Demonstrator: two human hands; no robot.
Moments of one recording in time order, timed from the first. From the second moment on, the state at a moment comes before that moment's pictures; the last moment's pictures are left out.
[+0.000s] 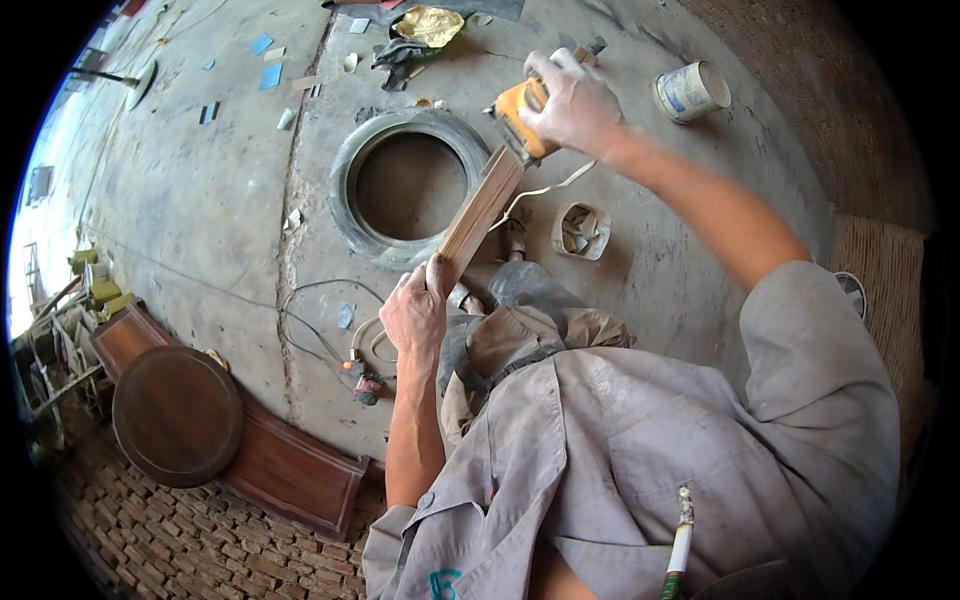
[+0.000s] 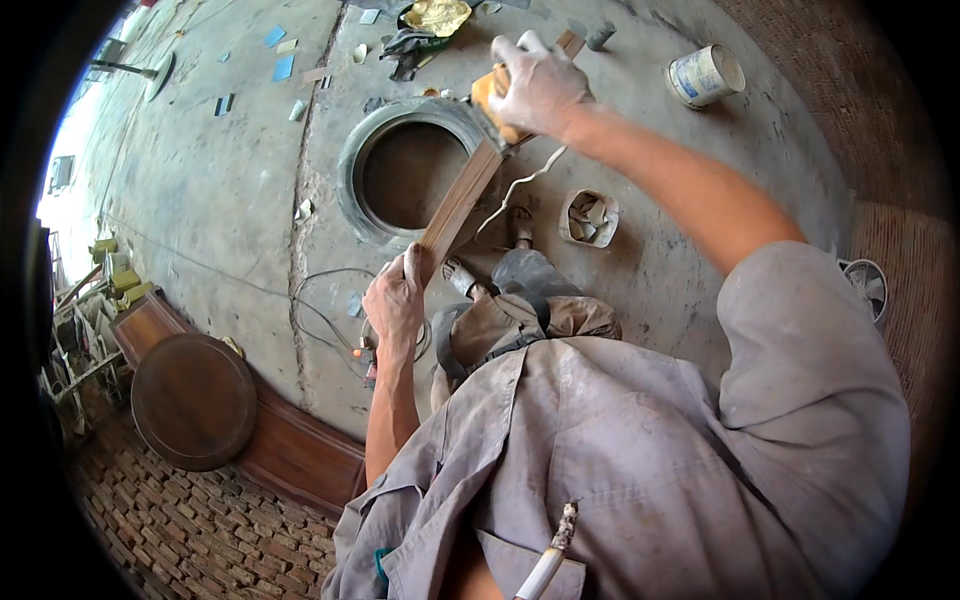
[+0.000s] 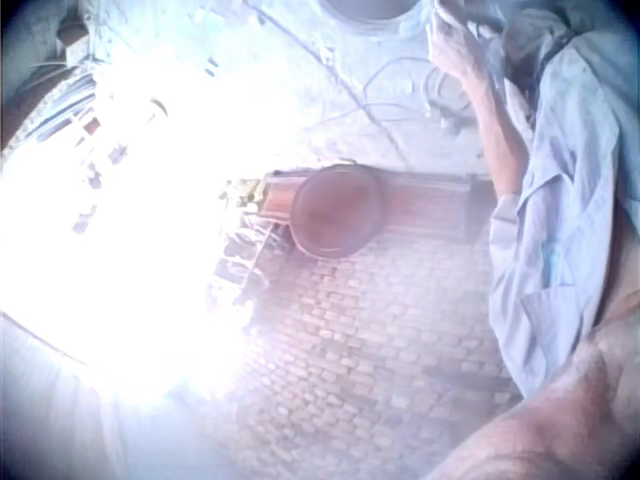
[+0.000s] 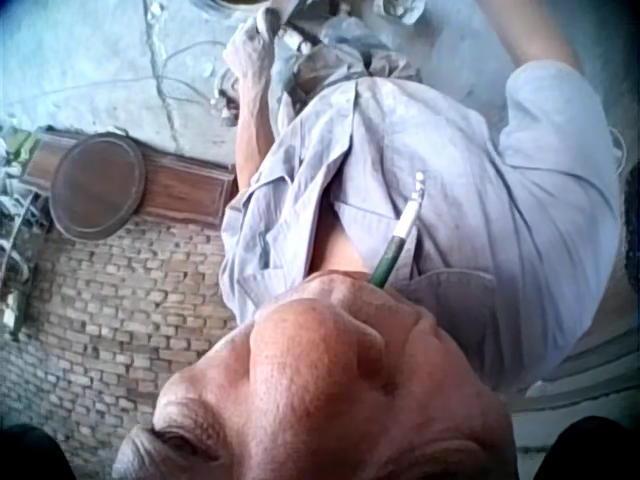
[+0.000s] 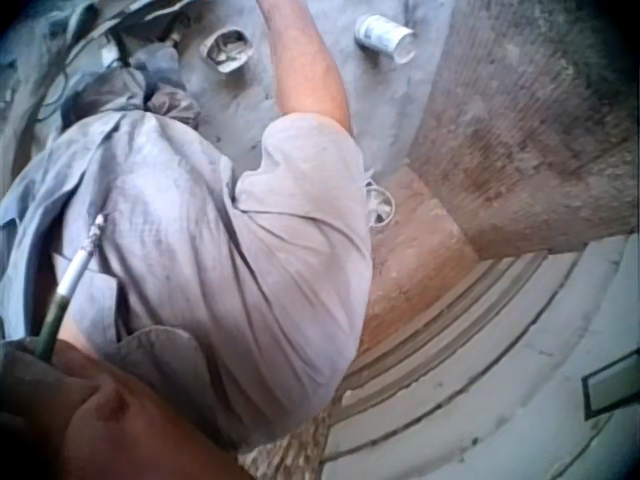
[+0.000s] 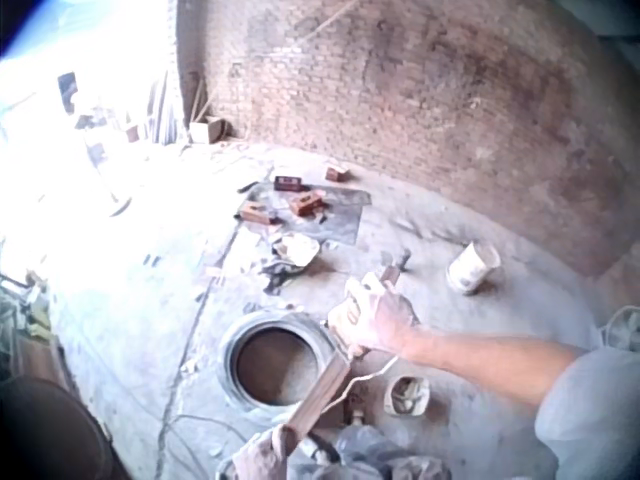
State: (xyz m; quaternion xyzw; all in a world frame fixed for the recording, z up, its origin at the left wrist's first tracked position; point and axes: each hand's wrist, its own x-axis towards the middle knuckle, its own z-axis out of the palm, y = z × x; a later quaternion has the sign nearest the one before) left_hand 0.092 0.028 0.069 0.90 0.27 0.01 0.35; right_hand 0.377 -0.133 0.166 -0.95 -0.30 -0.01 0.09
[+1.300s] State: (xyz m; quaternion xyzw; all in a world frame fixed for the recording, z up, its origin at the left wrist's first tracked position) left_hand 0.090 0.019 0.064 0.91 0.29 0.01 0.29; right_hand 0.506 -0.185 0.149 -0.96 -0.26 -0.04 0.12
